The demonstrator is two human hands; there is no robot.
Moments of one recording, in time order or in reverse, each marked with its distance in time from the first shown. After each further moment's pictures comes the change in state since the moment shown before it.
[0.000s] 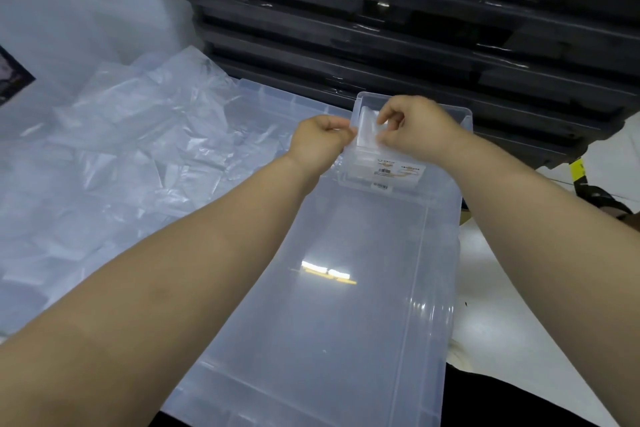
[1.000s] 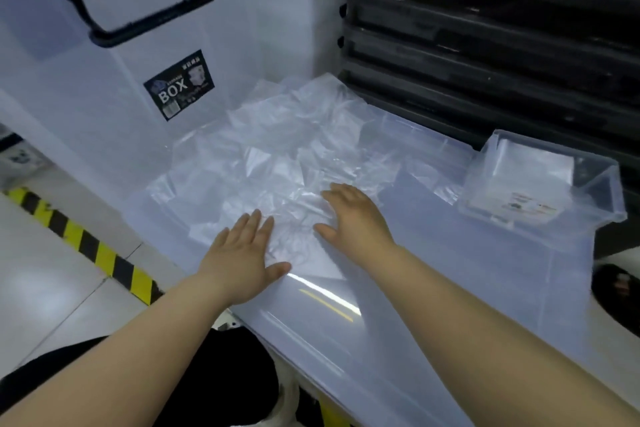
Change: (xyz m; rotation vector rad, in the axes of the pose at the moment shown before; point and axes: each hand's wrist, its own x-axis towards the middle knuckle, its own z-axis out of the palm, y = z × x) left_hand -0.119 -0.131 -0.203 1.288 -0.091 -0.216; right_hand -0.050 -0.145 0.169 -0.186 -0.135 -0.456
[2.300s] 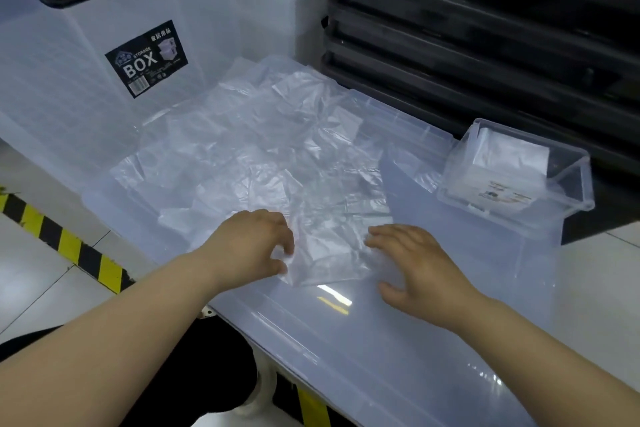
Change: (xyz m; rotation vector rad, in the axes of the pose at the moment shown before) left_hand 0.007 0.024 -0.013 -0.028 0.198 0.433; right_hand -0.096 0.078 -0.004 -0.098 0.274 -0.315
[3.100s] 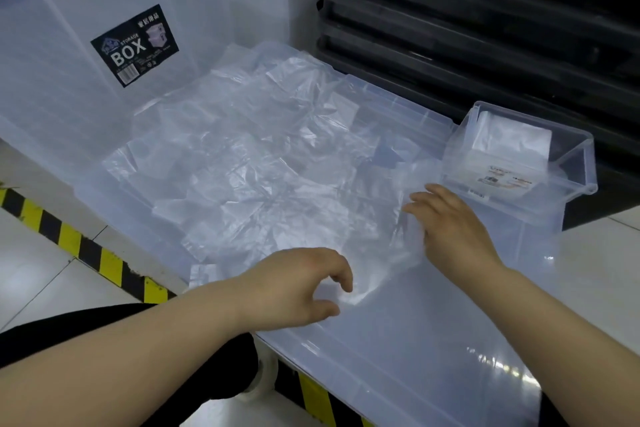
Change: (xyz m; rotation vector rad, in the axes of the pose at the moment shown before) left_hand -0.016 0.055 0.006 -0.415 -0.140 0.214; right_hand 0.002 0.033 -0.011 -0.282 -0.072 0.264
